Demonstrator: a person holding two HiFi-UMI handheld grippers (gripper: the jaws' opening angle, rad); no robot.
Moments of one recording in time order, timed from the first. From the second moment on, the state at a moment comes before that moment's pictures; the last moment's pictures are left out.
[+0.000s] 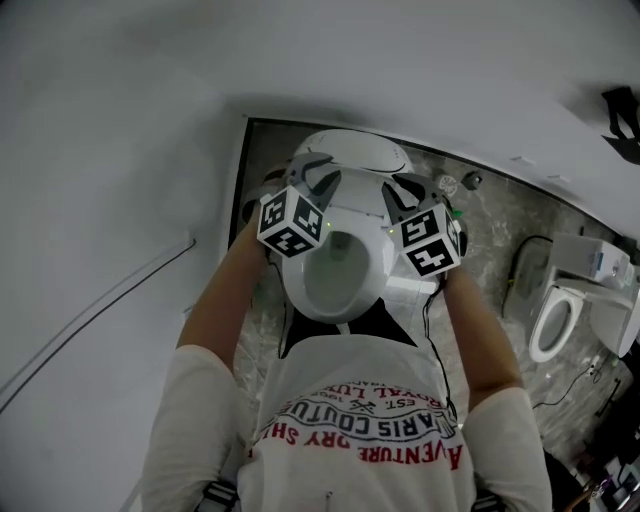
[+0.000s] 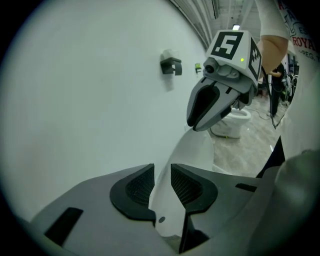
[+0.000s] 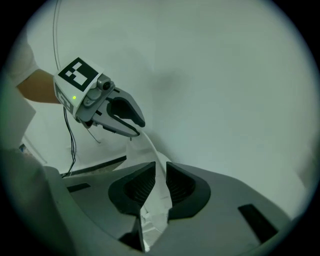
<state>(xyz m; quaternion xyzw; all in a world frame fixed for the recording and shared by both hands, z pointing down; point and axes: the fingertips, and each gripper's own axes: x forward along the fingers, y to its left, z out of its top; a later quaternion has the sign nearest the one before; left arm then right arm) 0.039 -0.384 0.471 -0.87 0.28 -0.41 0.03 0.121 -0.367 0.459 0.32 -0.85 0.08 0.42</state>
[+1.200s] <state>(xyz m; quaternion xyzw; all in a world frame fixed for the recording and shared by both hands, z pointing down) 0.032 -0.280 0.467 -0.89 0.14 -0.39 0.17 0.099 -0.267 0.463 0.28 -0.81 -0.06 0.51</state>
